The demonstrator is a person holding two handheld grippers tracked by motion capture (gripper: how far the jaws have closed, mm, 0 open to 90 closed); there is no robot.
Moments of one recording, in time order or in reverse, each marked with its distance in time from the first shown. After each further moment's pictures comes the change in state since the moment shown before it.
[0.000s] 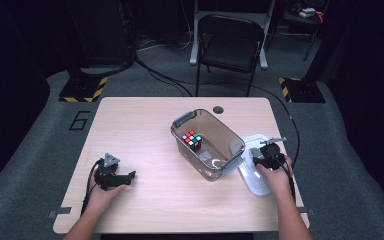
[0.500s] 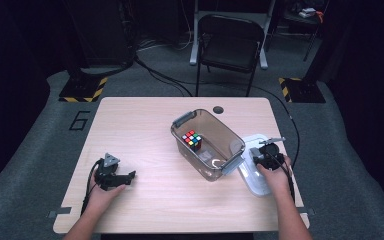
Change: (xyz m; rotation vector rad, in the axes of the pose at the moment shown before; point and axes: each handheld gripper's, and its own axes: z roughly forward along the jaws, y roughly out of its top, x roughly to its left) left arm 0.000 0.000 0.000 0.000 0.000 0.001; right arm 0.003 0.001 -0.001 -0.007 -0.004 -0.024
